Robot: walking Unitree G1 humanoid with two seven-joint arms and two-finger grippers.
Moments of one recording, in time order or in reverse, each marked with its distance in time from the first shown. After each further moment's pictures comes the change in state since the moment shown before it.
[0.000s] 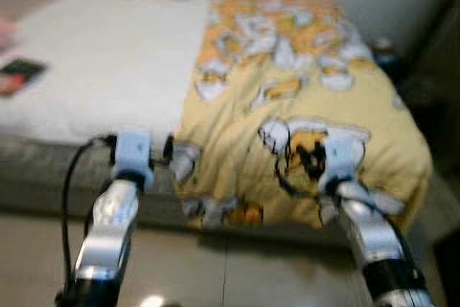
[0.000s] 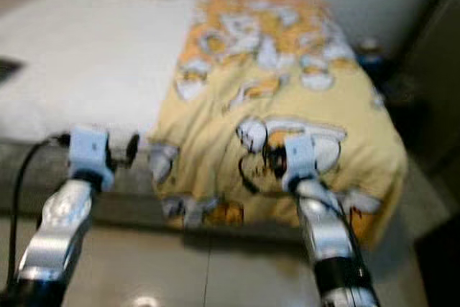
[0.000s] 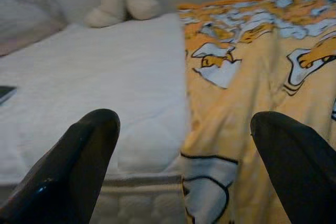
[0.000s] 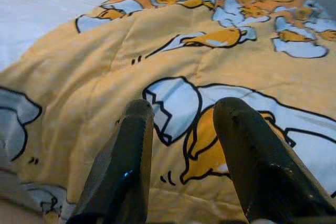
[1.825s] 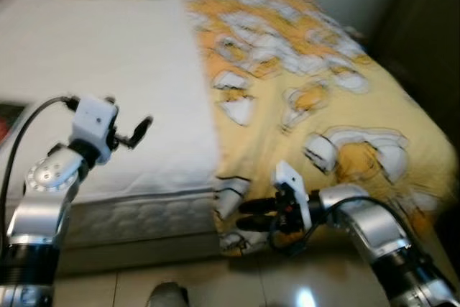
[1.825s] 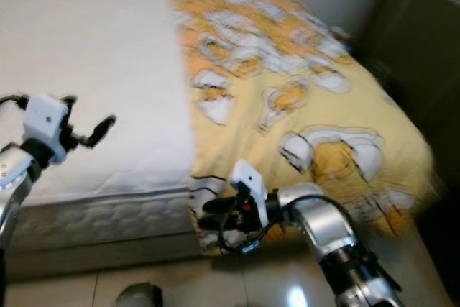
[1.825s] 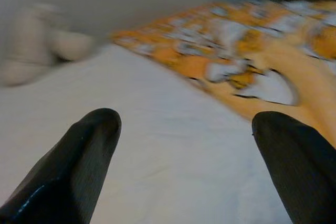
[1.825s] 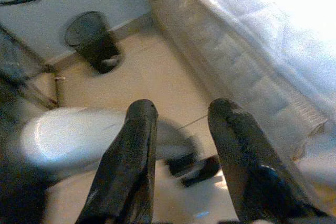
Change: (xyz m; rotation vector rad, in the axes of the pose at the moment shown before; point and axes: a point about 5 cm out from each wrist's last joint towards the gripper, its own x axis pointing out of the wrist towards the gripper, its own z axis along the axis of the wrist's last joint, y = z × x) left arm 0.008 0.077 0.034 0.173 -0.049 -0.239; right arm -0.022 0.068 0.016 -0.026 0.265 1.156
